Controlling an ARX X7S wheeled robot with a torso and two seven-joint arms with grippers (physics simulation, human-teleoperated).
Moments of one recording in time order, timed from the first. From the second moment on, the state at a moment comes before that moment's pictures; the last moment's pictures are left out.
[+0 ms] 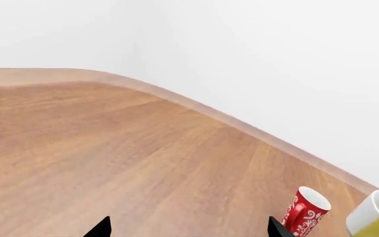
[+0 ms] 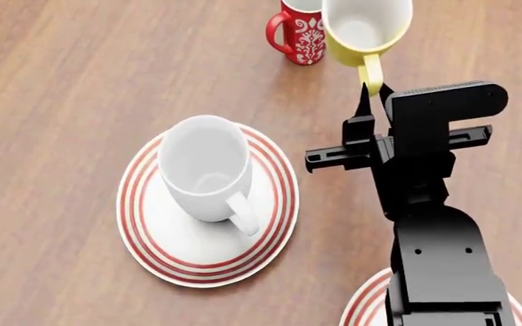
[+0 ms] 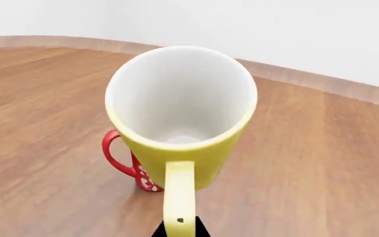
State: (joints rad) left arm 0.08 -0.45 -0.10 0.85 -0.81 -0.20 -0.49; right arm 0.85 0.20 -0.12 0.45 0.15 0.17 -0.12
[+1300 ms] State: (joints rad) left arm 0.02 -0.51 -0.10 0.83 -0.87 -0.23 -0.52; right arm 0.03 0.37 0.14 -0.84 0.40 0.73 0.06
